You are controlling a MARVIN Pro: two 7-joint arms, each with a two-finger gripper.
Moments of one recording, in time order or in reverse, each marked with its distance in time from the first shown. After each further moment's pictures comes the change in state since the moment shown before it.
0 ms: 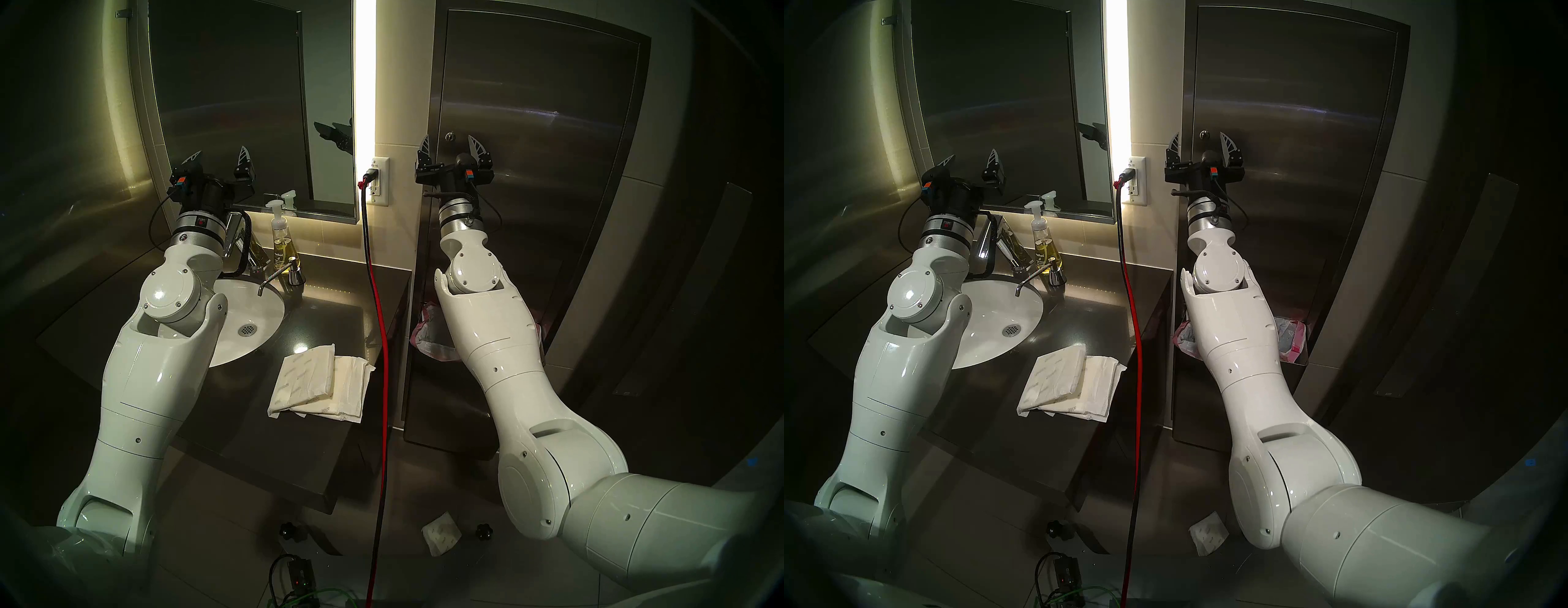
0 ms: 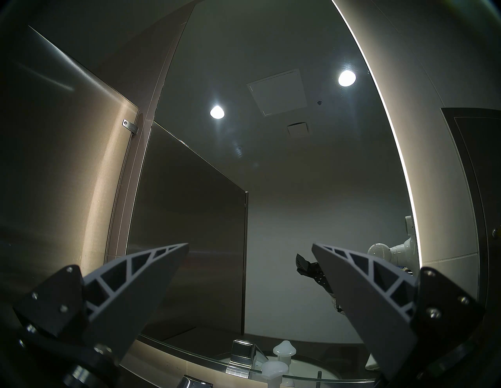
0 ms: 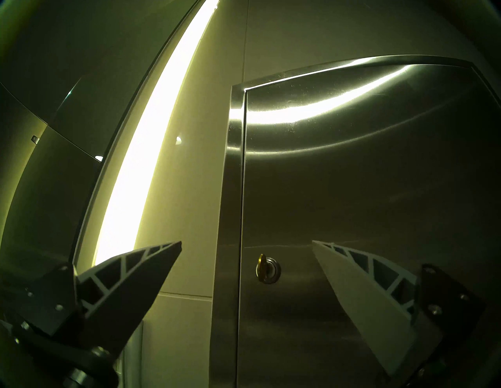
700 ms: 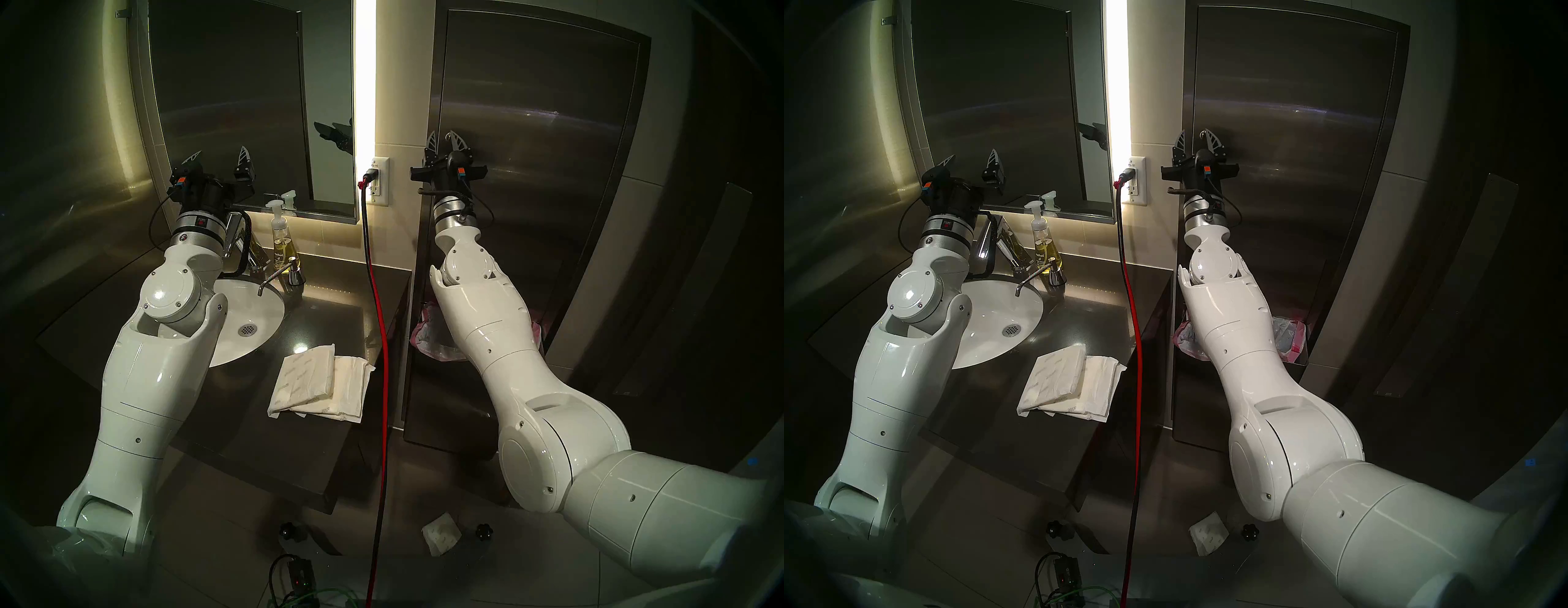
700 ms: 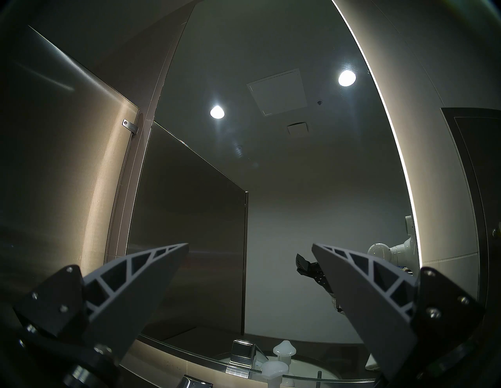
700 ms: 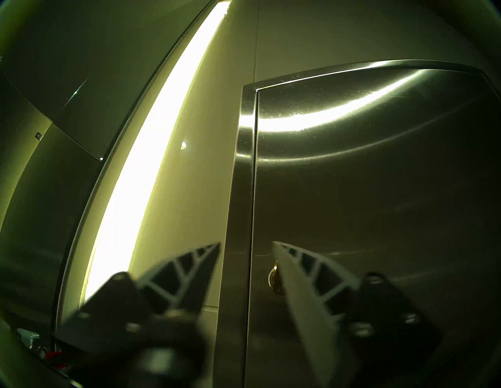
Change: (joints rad) left arm 0.000 0.000 0.000 0.000 0.000 0.000 0.001; right arm 0.091 -0.004 -0.015 0.154 -0.025 -0.108 -0.018
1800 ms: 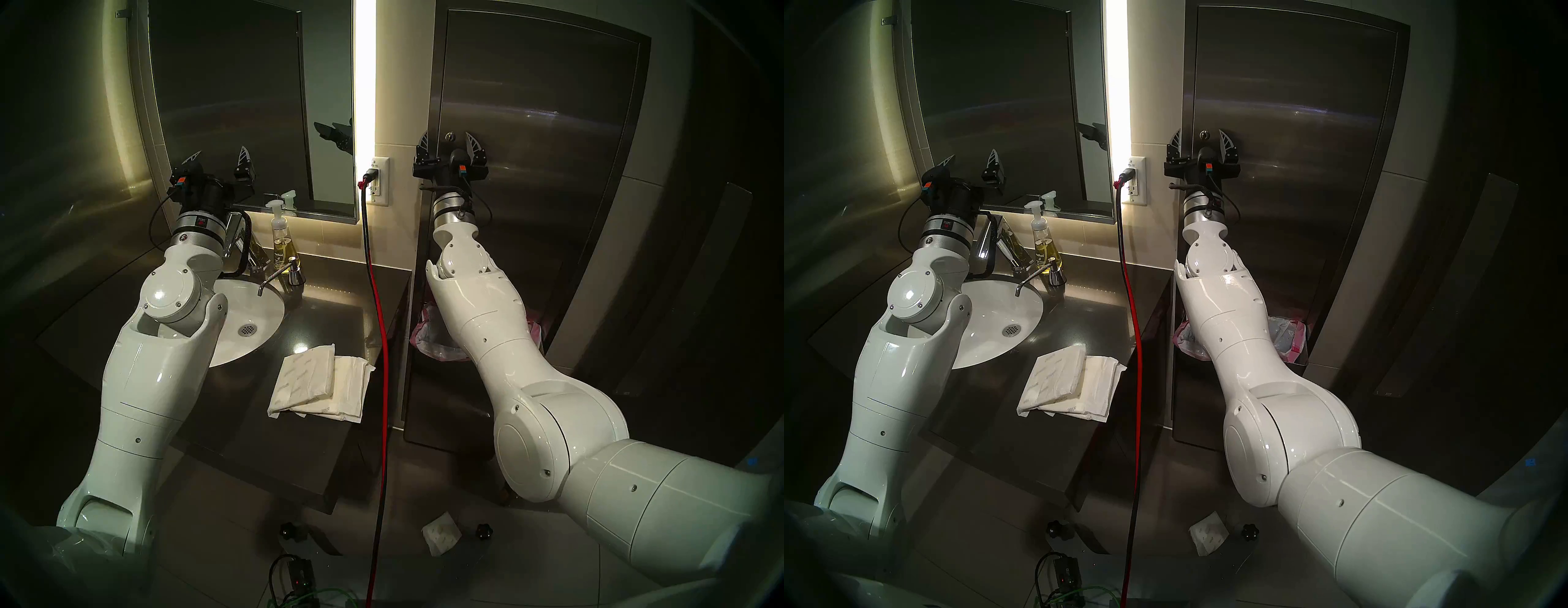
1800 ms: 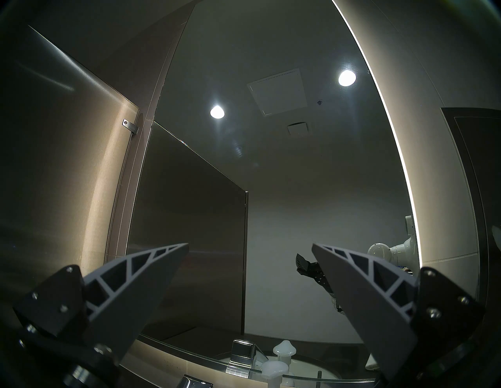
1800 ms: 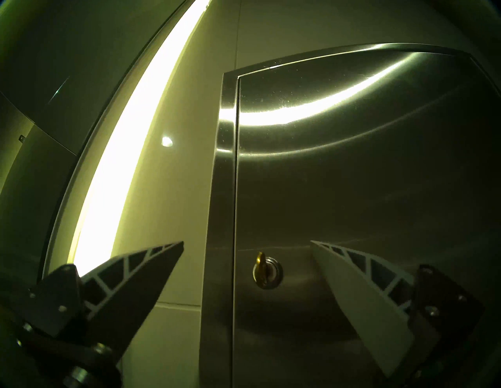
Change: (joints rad) left arm 0.000 0.000 0.000 0.000 0.000 0.000 0.000; right arm 0.055 -0.029 0.023 0.073 0.009 0.002 -0.042
